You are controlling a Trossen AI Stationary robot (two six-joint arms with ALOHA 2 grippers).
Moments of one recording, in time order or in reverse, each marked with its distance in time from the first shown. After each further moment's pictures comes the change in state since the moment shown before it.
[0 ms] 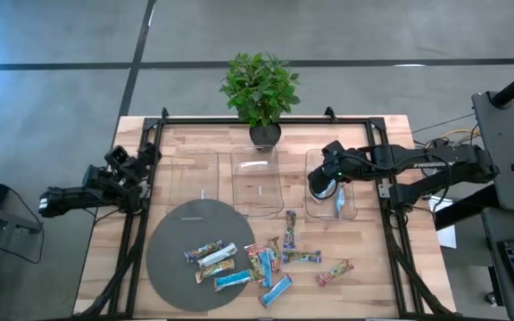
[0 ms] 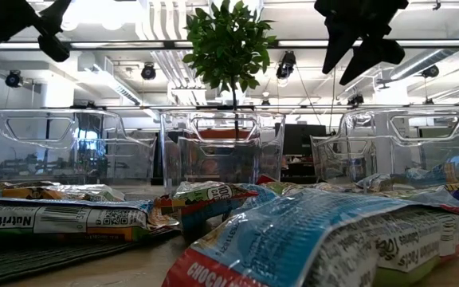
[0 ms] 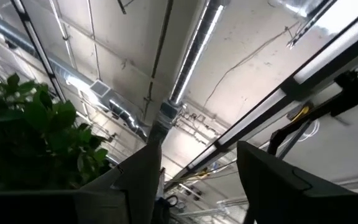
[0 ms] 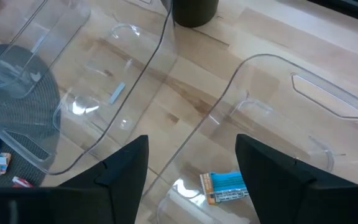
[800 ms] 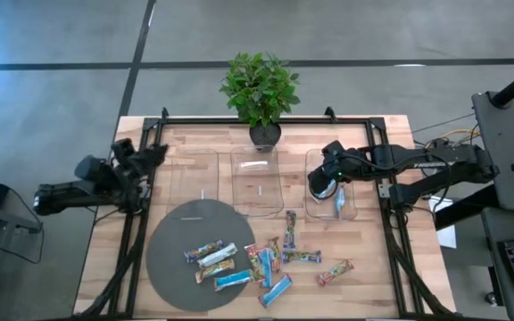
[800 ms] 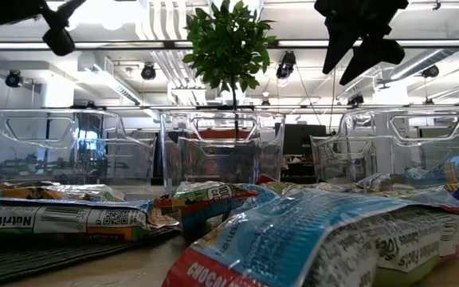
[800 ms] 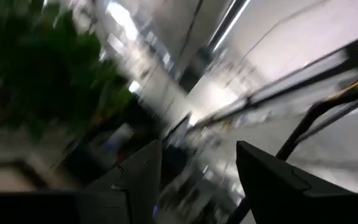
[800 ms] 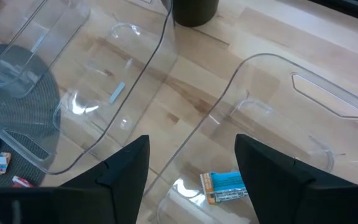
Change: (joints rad) left arm -0.004 0.117 0.258 -0.498 0.013 -0.176; right arm 0.000 0.000 0.000 0.000 -0.001 0.001
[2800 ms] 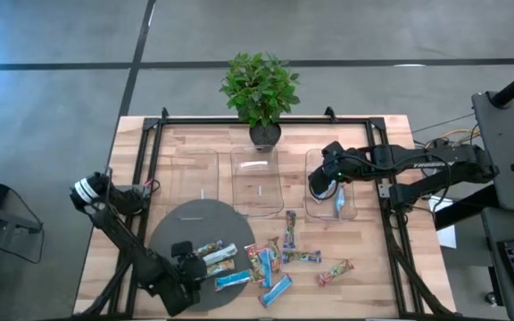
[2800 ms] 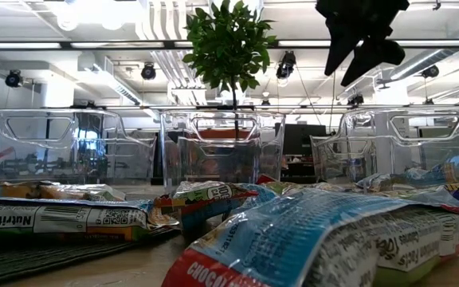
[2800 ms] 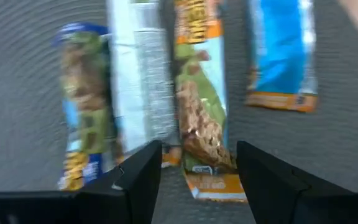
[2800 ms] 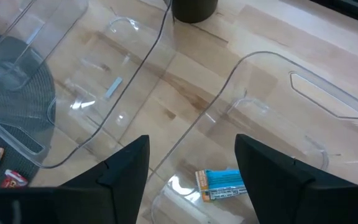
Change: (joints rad) left arm -1.019 1.561 0.732 -0.945 -0.277 -0.388; right arm -0.002 0.000 -0.006 -0.009 -0.007 -0.027
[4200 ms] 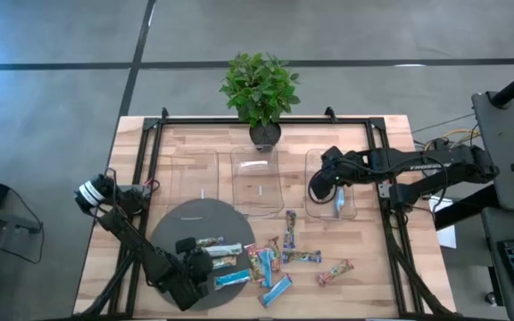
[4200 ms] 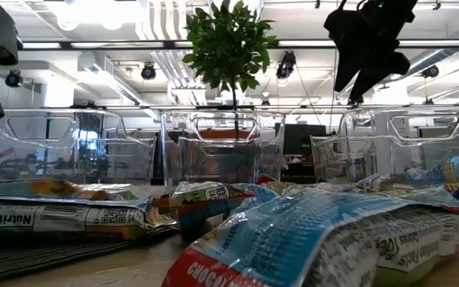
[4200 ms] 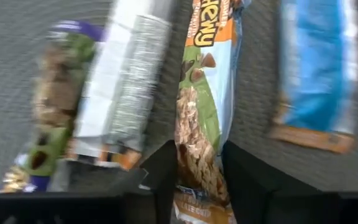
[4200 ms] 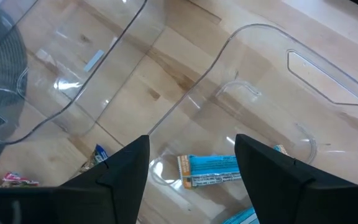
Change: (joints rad) left arm 0.059 0.047 0.002 0.037 0.008 0.002; right arm 0.000 0.000 -0.072 0.002 -0.021 -0.045
